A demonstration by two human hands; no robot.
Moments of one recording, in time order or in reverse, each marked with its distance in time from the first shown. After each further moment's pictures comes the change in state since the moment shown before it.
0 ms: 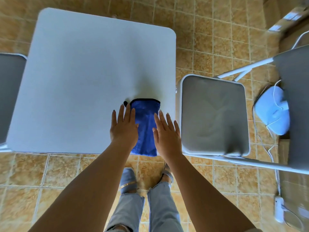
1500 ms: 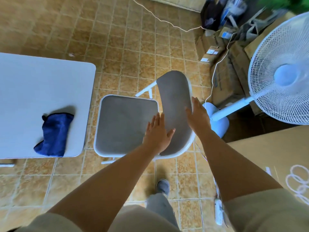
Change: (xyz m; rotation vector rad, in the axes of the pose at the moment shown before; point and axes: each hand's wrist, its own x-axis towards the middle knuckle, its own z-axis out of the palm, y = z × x) left_hand -0.132 0.477 -0.222 -0.682 0.071 0.274; right_hand -0.099 0.460 -0.308 0.214 0.206 0.301
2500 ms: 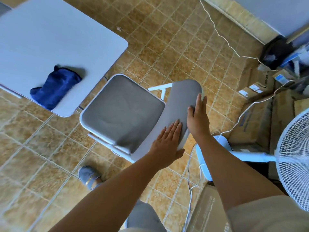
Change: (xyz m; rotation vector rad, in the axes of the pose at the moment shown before) left_hand 0.068 0.061 0.081 0.040 0.168 -0.037; right_hand 0.111 0.012 0.017 0.086 -0.152 -0.350
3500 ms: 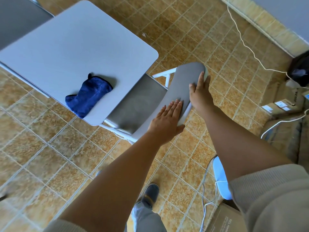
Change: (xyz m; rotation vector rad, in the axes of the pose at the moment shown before) left_hand 0.032 -0.148 -0.109 -0.001 0.142 -0.128; right_hand 0.113 -0.168 0.059 -0.052 -0.191 -0.037
